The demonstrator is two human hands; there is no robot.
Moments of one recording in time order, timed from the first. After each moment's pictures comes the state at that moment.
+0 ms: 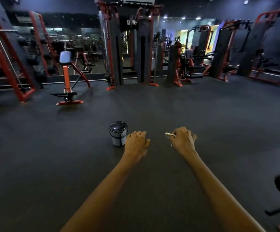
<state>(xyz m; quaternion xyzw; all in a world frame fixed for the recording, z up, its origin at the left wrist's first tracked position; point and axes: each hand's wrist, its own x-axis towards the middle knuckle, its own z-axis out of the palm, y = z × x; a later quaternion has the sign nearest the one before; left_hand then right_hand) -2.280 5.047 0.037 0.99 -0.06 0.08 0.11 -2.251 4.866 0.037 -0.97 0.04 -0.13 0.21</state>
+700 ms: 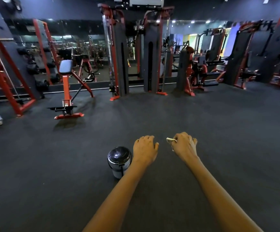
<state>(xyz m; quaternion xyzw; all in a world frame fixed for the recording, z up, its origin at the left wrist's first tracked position) -1.800 5.081 0.047 0.98 -0.04 0.08 0.16 -1.767 4.927 0.040 -0.97 0.01 -0.14 0.21</state>
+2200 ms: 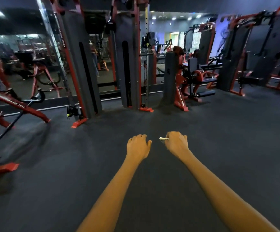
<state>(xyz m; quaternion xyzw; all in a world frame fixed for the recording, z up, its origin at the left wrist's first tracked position) -0.495 4.969 0.027 0.99 -0.07 0.06 0.13 -0.485 4.808 0.034 -0.98 0.02 -0.10 0.14</state>
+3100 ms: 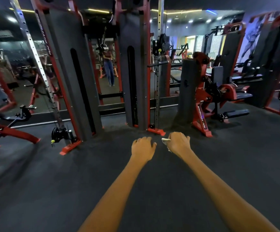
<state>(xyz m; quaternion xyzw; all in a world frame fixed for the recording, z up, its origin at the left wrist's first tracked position) 0.247 4.914 0.045 0.99 -0.04 0.05 0.12 0.281 4.764 0.047 -0.99 0.00 -0.07 0.15</state>
